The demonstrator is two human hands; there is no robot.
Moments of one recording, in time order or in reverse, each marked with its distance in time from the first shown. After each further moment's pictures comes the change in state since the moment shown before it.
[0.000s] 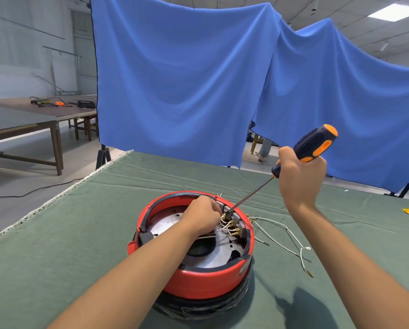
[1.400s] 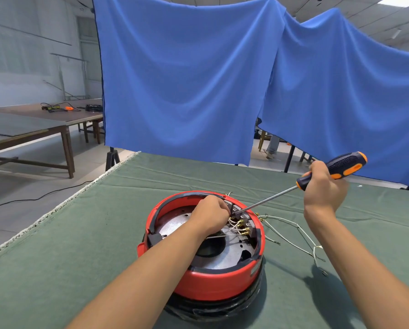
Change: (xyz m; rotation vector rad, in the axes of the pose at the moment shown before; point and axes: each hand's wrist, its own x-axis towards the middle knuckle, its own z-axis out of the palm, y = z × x) left_hand -0.001 0.000 -0.001 -0.047 -0.006 -0.024; right_hand 0.003 0.040 -0.015 0.182 0.262 0.286
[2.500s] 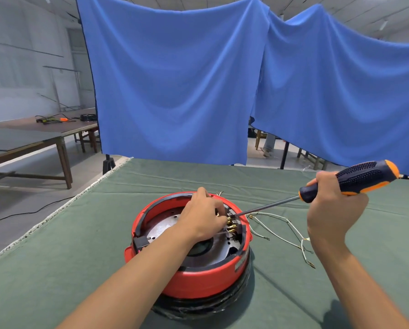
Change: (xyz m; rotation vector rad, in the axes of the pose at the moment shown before) left_hand -0.009 0.005 0.005 0.355 0.055 0.253; right_hand -0.036 -0.030 -0.045 0.163 -0.023 -0.218
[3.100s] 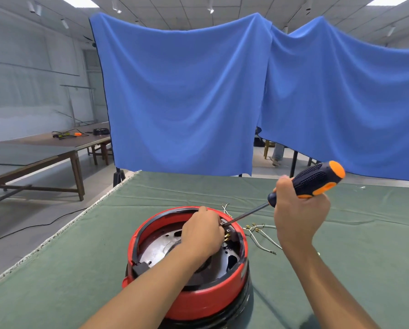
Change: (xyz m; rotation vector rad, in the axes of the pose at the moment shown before) left_hand -0.004 0.013 -0.001 0.203 0.077 -0.181; right_hand -0.018 0.011 0.037 -0.074 -0.072 0.002
